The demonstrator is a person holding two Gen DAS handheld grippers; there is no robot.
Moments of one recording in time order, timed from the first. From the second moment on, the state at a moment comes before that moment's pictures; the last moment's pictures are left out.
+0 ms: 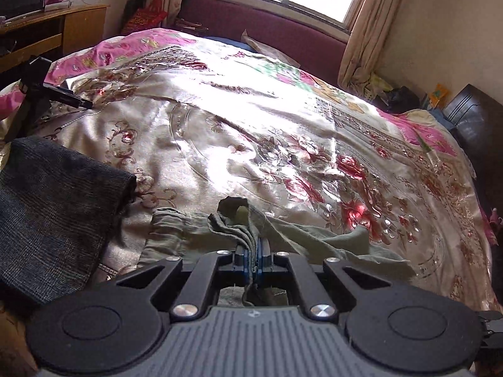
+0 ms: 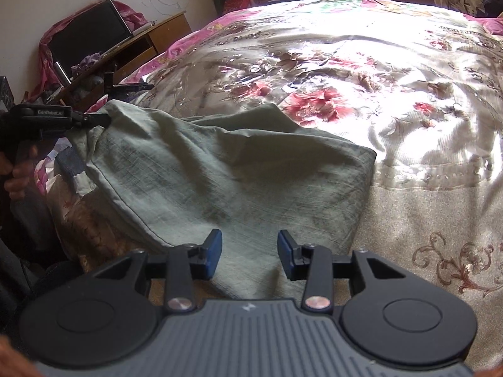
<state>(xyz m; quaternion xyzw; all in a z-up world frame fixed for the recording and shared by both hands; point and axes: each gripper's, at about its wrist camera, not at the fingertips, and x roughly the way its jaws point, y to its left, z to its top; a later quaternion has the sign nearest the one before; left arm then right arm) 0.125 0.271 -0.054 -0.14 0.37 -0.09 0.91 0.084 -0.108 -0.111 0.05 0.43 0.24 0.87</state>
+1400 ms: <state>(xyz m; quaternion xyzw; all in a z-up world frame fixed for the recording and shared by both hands) 0.109 0.255 -0.103 -0.03 0.43 -0.10 0.90 0.132 -0.072 -0.110 0.00 0.44 0.25 0.86</state>
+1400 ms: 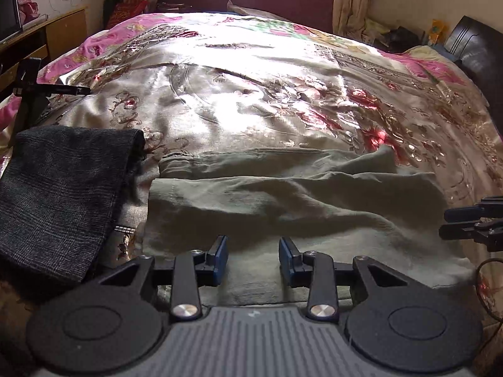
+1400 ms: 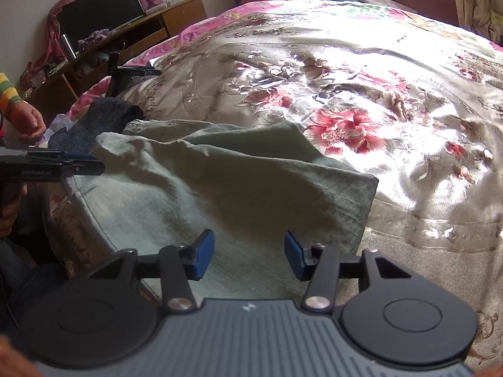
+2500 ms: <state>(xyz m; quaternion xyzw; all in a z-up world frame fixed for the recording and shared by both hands) 0.057 0.083 -0.111 0.05 0.43 -0.27 0.86 0.076 -0.170 -0.145 0.21 0.51 0.25 0.80</state>
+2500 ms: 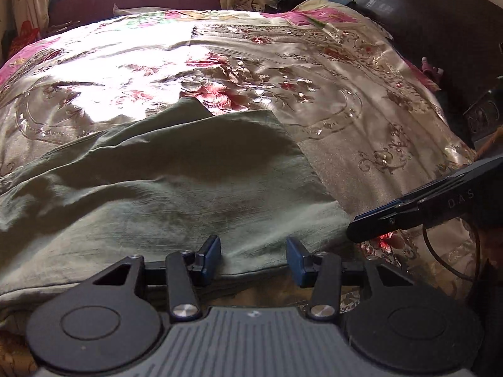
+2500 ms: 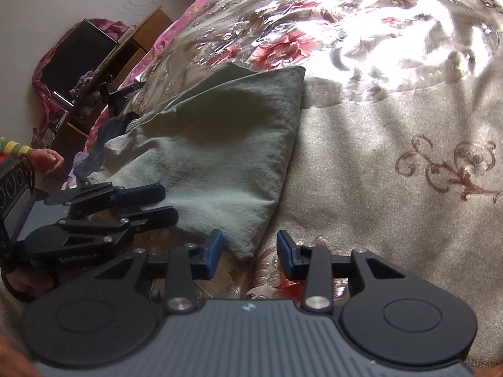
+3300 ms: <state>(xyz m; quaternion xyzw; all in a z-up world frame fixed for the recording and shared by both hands) 0.021 0.017 -0.083 0.16 0.33 -0.37 0.85 0.101 -0.192 -0.136 0.34 0.51 0.28 0.74</state>
